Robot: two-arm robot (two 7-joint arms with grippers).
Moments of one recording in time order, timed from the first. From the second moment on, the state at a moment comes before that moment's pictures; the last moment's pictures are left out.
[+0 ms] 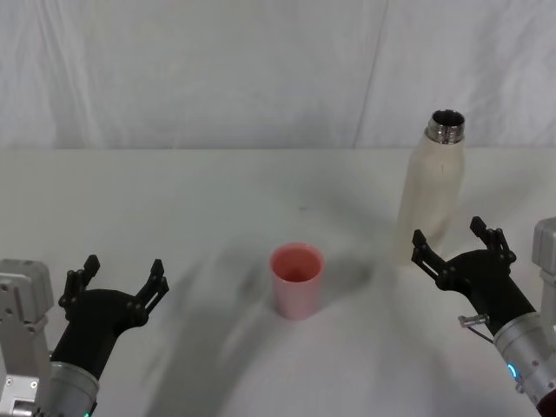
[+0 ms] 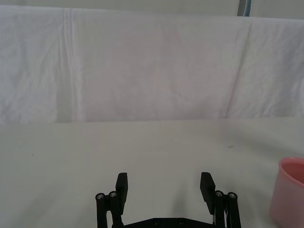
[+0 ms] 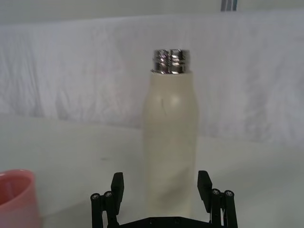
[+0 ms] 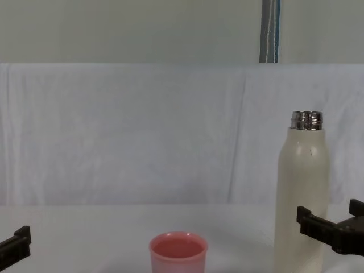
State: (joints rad) left arm 0.27 0.24 0.04 -1.85 -0.25 -0.02 -0.02; right arm -0.01 0.14 -0.17 -1.62 0.14 -0.06 0.16
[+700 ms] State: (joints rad) left arm 0.27 0.24 0.04 -1.85 -0.25 -0.02 -0.02; right arm -0.05 0.14 -0.21 -1.64 0.17 -0.14 0.22
